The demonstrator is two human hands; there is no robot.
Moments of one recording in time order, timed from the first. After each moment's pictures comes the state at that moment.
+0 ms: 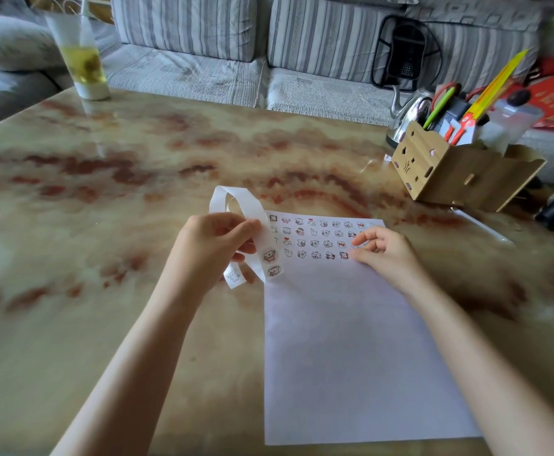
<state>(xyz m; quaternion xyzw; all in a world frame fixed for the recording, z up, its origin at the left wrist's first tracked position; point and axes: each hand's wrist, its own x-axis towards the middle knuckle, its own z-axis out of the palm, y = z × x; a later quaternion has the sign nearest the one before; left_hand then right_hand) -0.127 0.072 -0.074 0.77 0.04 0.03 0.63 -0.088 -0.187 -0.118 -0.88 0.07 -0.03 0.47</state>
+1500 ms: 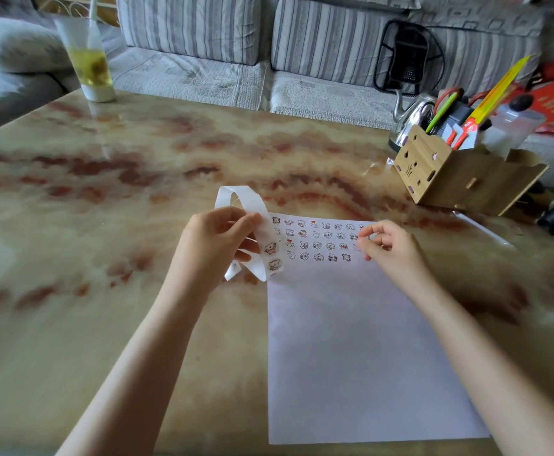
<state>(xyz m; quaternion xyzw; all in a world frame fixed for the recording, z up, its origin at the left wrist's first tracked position) -0.127 0.071 -0.072 0.75 0.03 0.06 0.66 -0.095 -0.183 -0.107 -0.89 0.03 -0.09 0.45</state>
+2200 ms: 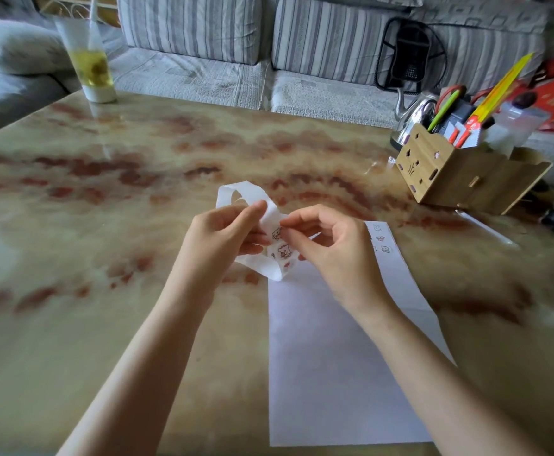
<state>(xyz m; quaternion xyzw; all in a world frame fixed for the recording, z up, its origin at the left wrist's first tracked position) -0.129 0.065 -0.066 0.68 0.04 0.03 0.73 -0.132 -0.087 -0.070 -0.79 -0.15 -0.11 0.58</state>
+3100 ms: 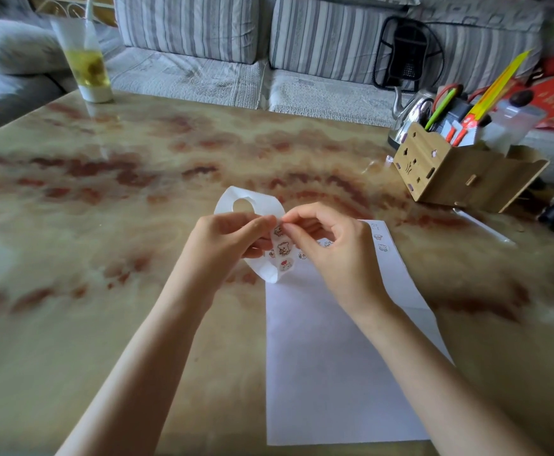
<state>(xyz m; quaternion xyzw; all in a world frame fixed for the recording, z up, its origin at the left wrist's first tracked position) -0.133 0.064 -0.065 0.72 0.01 0.01 0.69 -0.131 -0.090 -0.073 -0.82 -0.18 -0.20 0.51</state>
